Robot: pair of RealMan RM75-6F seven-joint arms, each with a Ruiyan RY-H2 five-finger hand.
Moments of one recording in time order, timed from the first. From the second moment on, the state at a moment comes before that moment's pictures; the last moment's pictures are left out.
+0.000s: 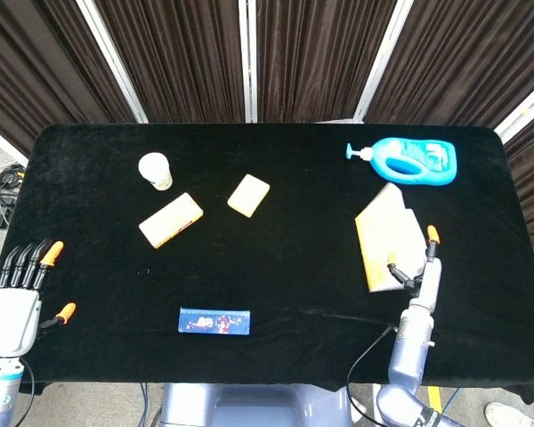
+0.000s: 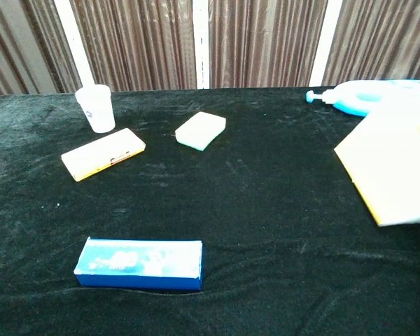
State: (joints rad) left arm -0.07 -1.26 -0.05 -1.66 1.63 1.62 0.23; right arm 0.22 -1.82 0.56 -1.65 -0.89 1.41 0.13
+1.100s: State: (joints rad) left arm -0.09 -1.24 -0.03 -1.62 1.65 1.59 0.24; right arm 0.13 -1.28 0.10 -1.54 -1.55 1.38 0.04
